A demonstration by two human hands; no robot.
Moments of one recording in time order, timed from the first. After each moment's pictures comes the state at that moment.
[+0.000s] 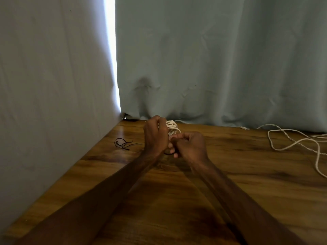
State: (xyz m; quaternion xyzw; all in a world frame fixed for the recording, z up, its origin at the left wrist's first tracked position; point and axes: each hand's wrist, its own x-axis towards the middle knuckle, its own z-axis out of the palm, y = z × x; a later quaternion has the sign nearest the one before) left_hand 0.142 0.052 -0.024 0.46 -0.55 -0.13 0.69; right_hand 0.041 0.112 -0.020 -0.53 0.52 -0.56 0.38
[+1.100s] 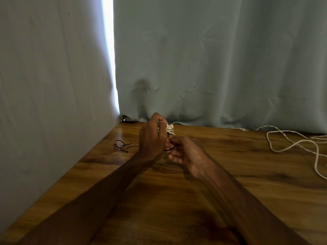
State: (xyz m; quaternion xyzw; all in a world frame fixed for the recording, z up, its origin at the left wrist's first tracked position) left_hand 0.159 0.048 -0.029 0.41 -0.66 0.00 0.63; right_hand 0.035 0.115 -0.013 -0.43 0.47 -0.51 0.58
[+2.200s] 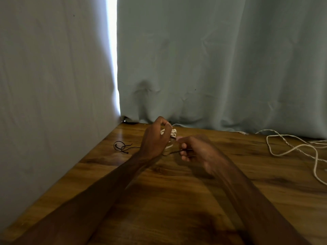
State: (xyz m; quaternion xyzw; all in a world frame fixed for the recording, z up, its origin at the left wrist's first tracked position) left_hand 0.162 0.041 -0.031 0.40 -0.69 -0.11 0.59; right_hand 0.011 0.106 0.002 -0.51 0.53 -0.45 0.50
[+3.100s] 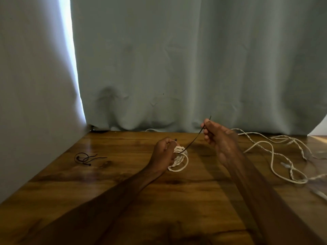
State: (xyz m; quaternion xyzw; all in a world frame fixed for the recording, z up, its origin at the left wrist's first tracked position) left_hand 0.032 0.040 -0.057 0.36 -0.61 -0.48 0.52; right_hand -0.149 0.086 0.006 -0.38 0.43 -0.72 0.40
